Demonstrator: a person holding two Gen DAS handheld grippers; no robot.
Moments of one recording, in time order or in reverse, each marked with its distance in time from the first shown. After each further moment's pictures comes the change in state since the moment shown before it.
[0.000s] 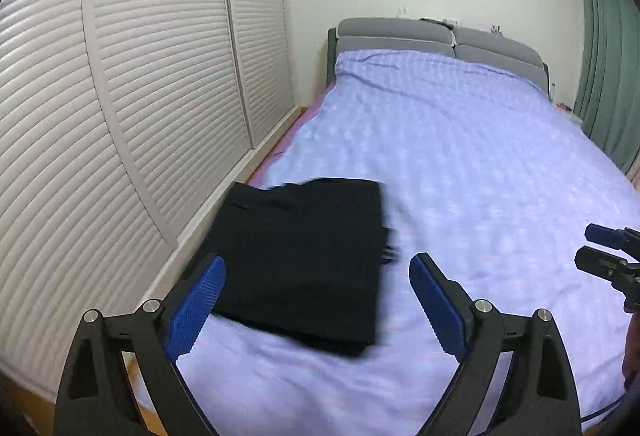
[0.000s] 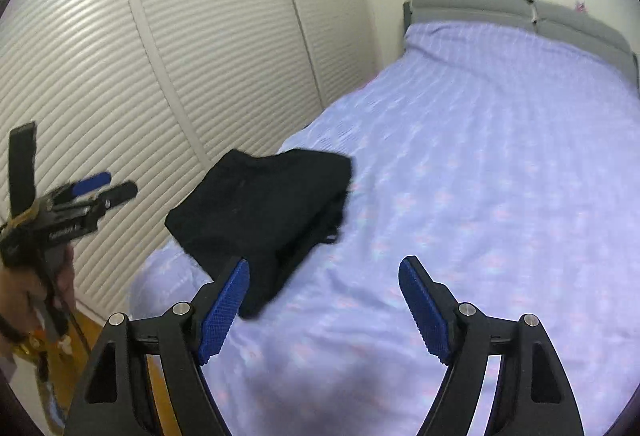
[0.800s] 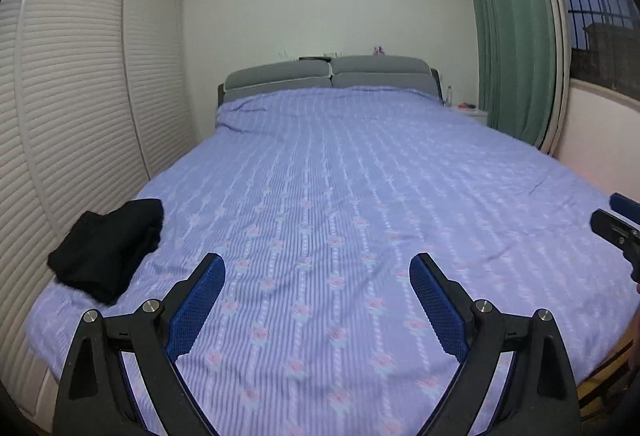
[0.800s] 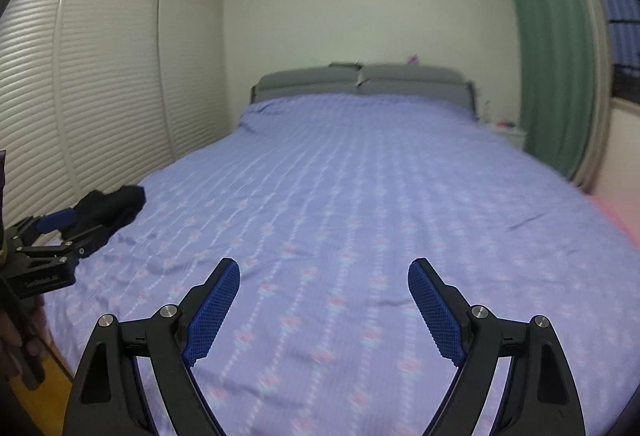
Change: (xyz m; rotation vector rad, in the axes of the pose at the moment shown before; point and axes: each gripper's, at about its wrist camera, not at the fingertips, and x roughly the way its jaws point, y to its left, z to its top) left arm -0.141 -0.333 -0.116 0.147 -0.198 -0.221; right arm -0.306 -0.228 -0.211 0.077 -0.334 -0.483
